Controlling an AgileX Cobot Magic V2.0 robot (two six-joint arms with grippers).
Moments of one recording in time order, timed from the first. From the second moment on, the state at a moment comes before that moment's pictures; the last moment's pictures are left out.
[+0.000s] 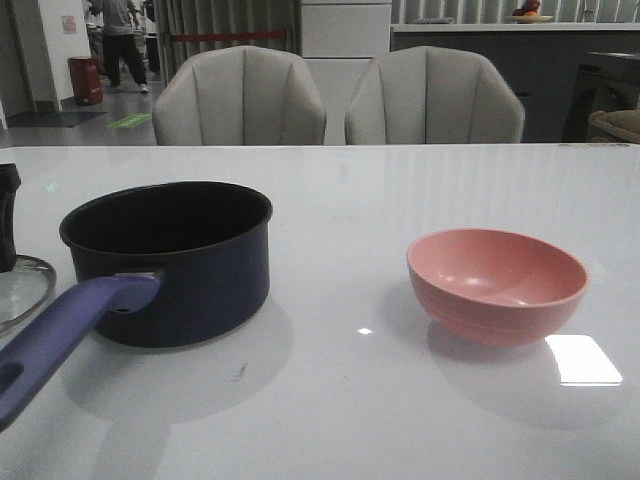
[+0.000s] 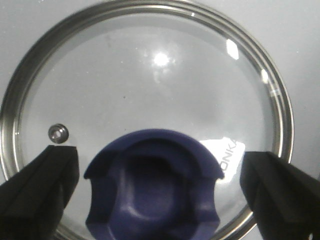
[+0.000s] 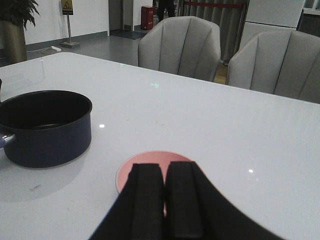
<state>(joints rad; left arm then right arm) 0.06 1.94 -1.35 -0.09 0.90 -0.16 0.38 0.16 -0.15 0.31 0.12 -0.32</state>
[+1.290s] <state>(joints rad) 0.06 1.95 -1.39 -0.07 0.91 -0.16 0.38 0.16 -0.15 0.31 0.12 -0.32</state>
